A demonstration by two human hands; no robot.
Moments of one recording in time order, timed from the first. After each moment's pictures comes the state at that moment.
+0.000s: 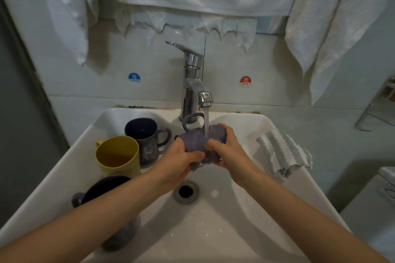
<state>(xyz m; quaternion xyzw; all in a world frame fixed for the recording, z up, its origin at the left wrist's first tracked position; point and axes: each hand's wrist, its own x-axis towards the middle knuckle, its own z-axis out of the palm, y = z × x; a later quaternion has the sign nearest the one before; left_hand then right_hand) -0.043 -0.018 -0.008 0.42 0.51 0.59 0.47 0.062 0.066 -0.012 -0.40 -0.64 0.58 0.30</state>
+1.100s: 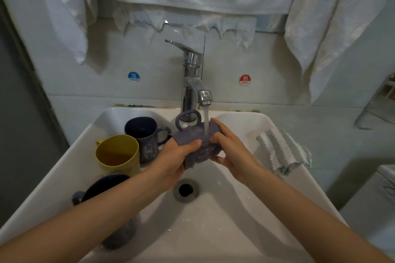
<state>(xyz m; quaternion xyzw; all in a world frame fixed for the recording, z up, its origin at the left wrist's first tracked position) -0.045 -0.013 -0.011 0.33 0.48 0.66 0.48 0.065 0.064 -0.002 -0.38 -0.61 0.63 0.29</state>
